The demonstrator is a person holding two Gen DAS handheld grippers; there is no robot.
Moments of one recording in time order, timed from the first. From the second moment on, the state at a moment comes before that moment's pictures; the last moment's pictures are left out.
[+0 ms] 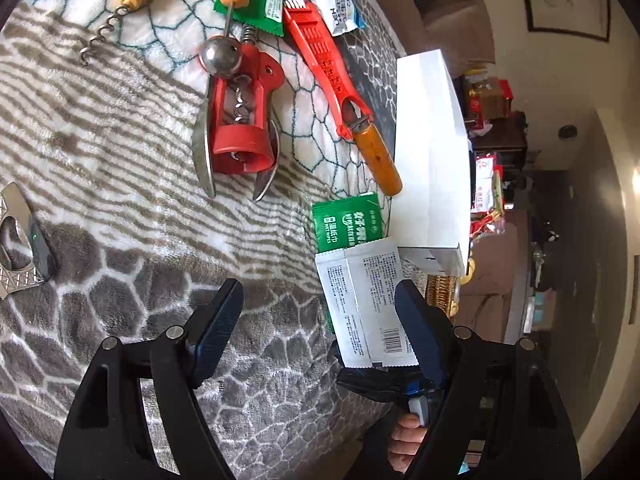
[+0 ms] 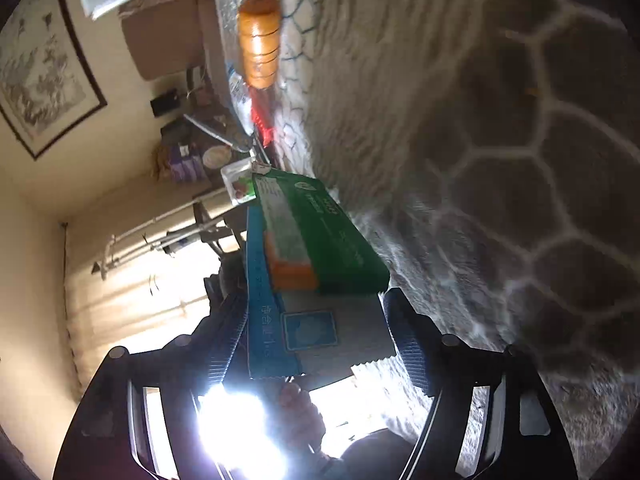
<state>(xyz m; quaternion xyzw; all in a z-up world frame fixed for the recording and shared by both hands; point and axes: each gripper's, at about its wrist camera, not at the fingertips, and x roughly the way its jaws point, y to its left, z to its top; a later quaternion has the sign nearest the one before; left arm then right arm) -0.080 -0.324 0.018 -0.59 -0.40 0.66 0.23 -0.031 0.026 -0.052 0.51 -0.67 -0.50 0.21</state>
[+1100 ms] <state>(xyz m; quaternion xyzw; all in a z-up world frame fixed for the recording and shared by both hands) -0.086 -0.295 0.014 -0.61 -0.37 0.65 0.24 -0.014 -0.028 0.039 0.49 -0.01 -0.84 0.23</state>
